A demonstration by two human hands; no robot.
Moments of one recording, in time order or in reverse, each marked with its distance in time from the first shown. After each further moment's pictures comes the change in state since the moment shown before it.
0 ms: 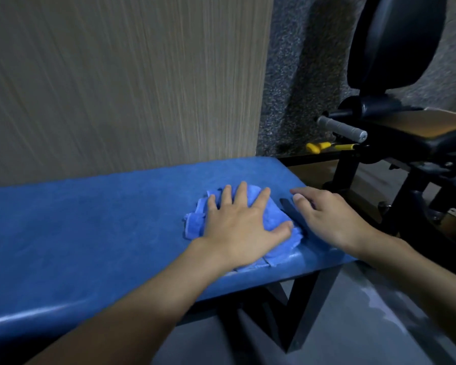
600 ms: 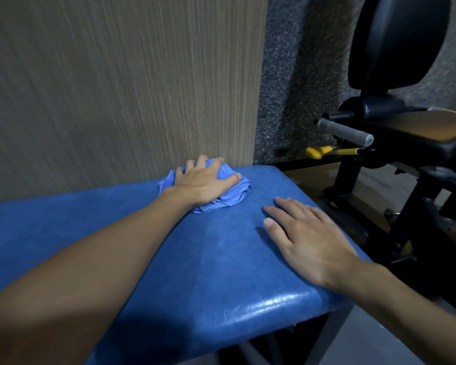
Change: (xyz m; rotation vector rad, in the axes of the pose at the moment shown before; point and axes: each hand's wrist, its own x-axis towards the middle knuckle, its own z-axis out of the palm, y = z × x) left_hand 0.159 -0.098 -0.003 -0.038 0.033 -0.135; right_hand 0.024 -0.002 0.036 -0.393 -0.082 -0.159
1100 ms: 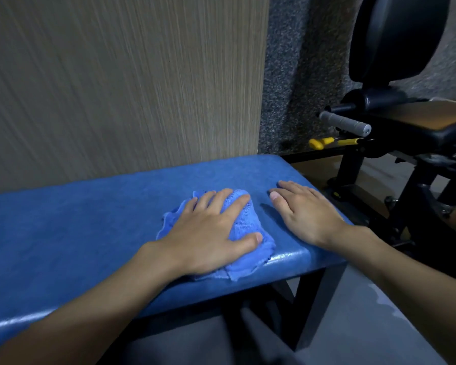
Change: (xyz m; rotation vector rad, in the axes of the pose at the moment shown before) left_hand -0.192 0.020 -0.020 0.099 -0.094 0.242; right_hand -0.008 -0.005 -0.010 0.101 -0.038 0.017
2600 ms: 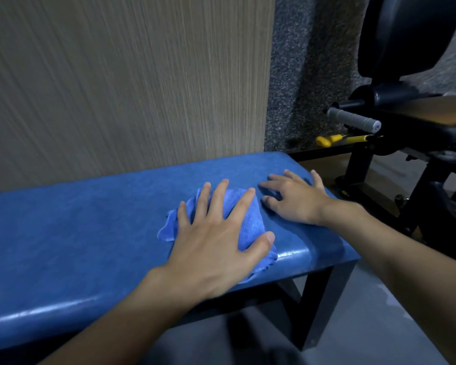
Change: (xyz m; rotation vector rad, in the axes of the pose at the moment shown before) left_hand -0.025 0.022 0.009 -0.015 0.149 -0.138; right_hand 0.031 -0.015 -0.007 -0.038 -0.130 0.025
